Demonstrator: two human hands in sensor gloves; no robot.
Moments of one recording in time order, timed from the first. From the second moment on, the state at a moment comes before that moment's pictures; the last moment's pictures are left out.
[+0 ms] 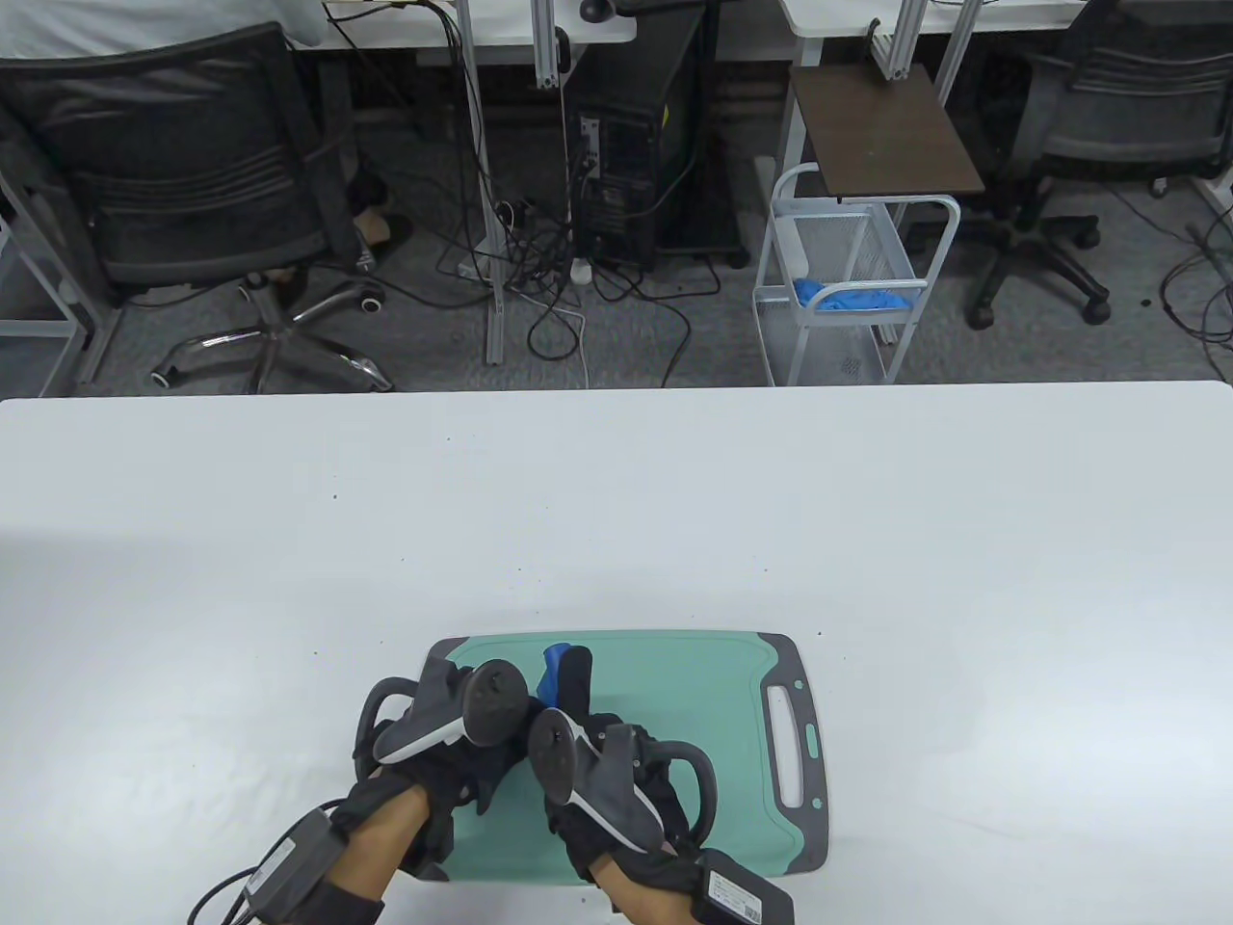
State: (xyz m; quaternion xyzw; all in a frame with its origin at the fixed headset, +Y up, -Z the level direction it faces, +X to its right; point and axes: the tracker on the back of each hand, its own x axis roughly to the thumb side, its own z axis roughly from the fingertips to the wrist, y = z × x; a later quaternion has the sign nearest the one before) left_hand -0.168 -0.740 -0.278 -0.16 -0.17 0.03 0.97; right_hand -0.025 -0.721 -0.227 0.03 0.01 1.00 0.06
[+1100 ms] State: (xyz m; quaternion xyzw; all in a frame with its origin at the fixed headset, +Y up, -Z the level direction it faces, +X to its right) left_hand -0.173 -0.739 -0.280 -0.13 -0.15 0.03 0.98; right_hand -0.030 -0.696 -0.207 0.05 -0.01 1.00 0.08
